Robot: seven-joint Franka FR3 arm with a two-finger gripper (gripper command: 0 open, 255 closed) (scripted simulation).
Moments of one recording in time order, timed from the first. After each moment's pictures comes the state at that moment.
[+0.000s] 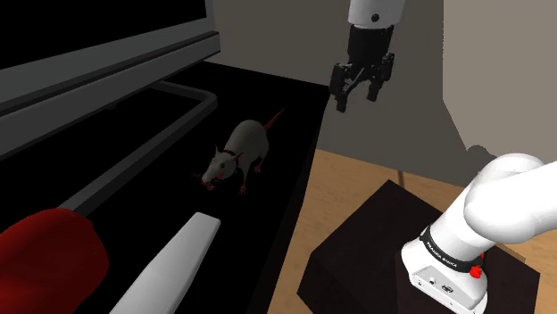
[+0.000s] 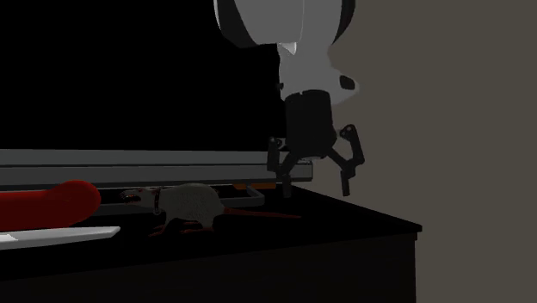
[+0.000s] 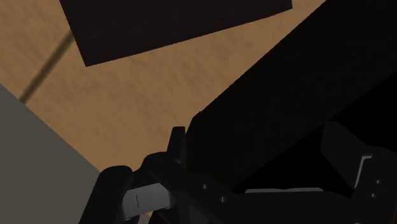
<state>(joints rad) -0.02 -0.60 0.28 -2.21 0.09 1.53 0.43</state>
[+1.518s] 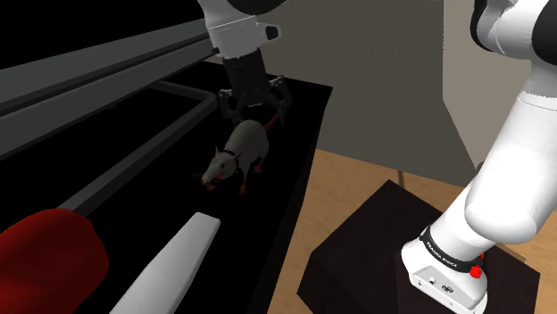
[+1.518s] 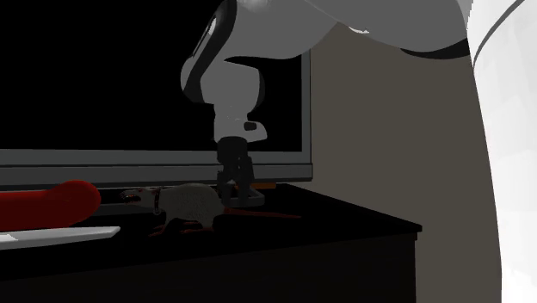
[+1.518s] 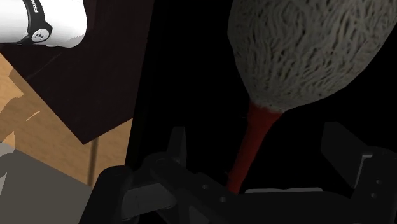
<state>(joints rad) 0.01 0.21 0.65 -1.55 -0.08 1.41 1.42</state>
